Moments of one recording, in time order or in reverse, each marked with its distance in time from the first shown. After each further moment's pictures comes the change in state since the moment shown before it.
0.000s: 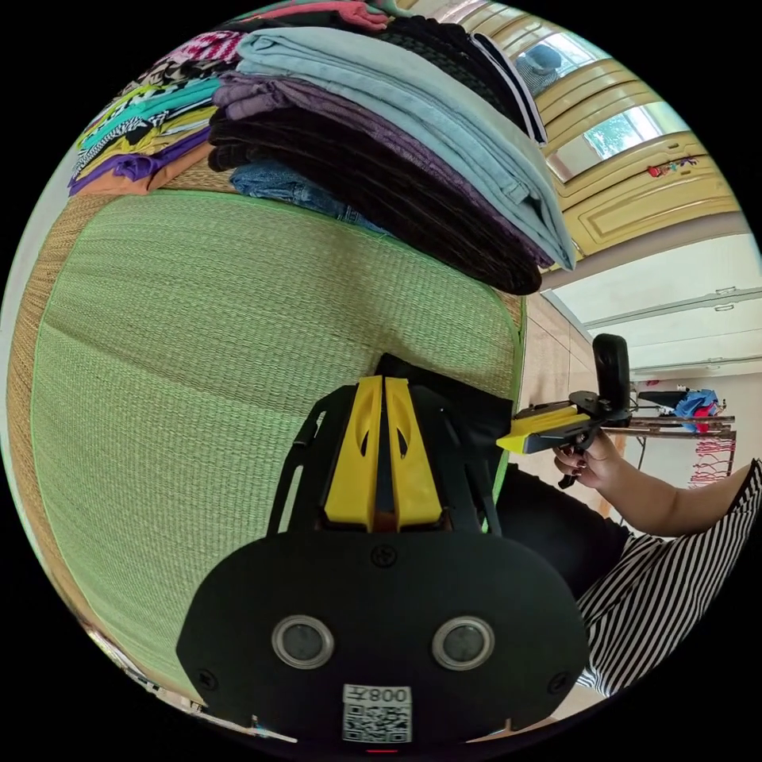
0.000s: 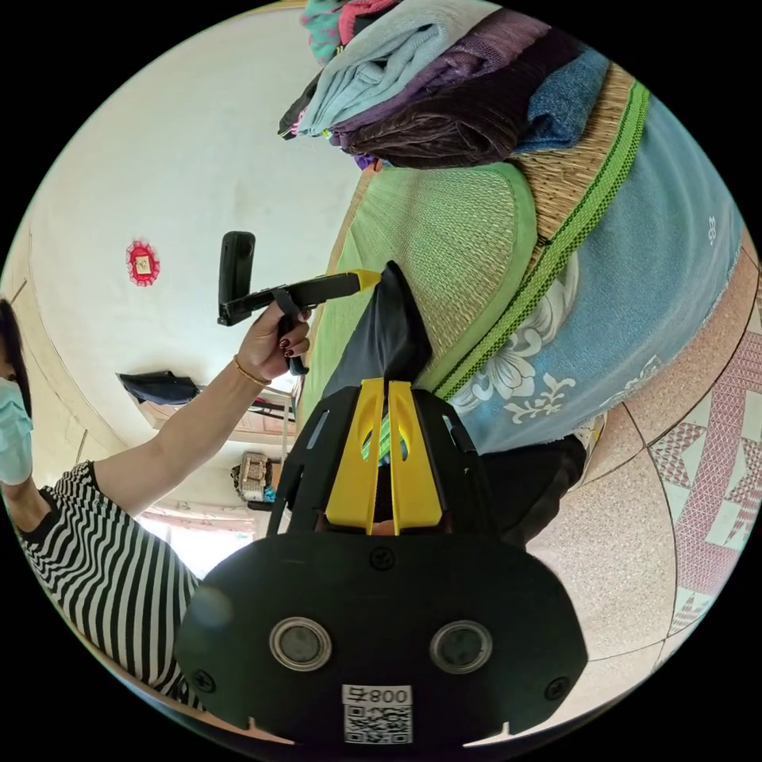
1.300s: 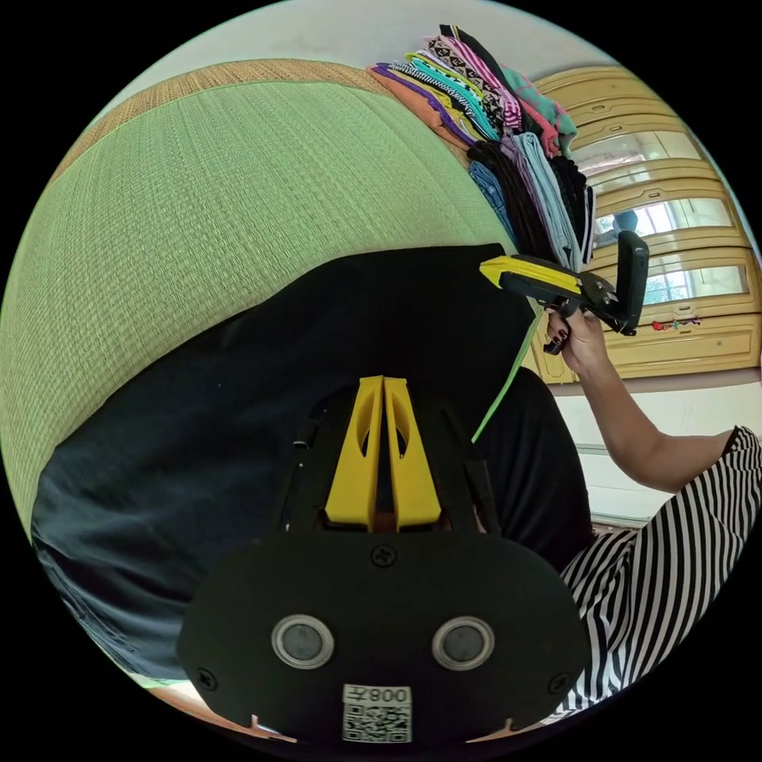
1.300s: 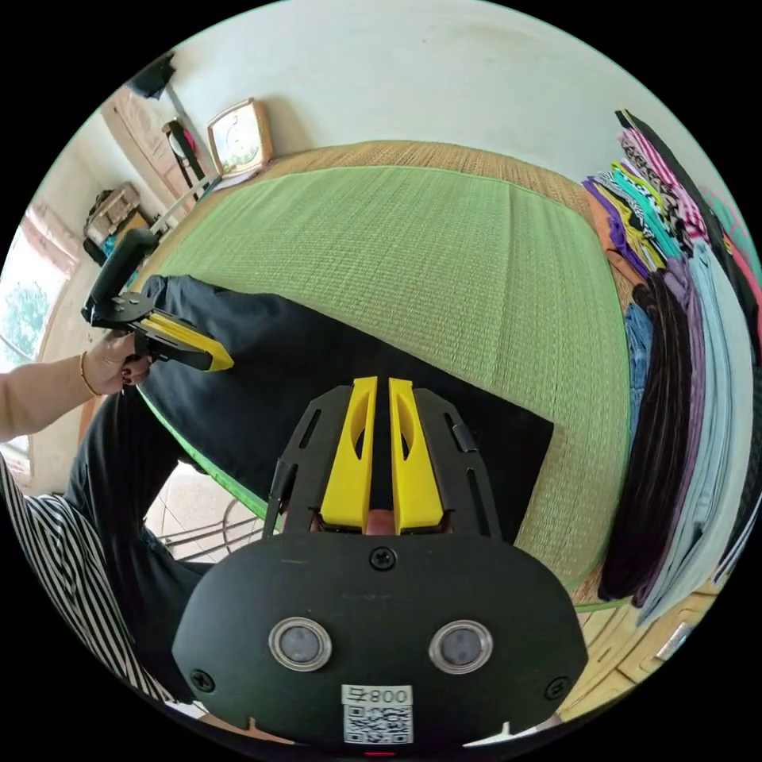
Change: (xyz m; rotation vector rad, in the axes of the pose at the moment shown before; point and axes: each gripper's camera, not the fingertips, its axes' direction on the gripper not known) left arm -0.054 0.416 -0.193 0.288 0.176 -0.580; right arm -0.072 0.026 0.410 -0.450 0.742 -0.906
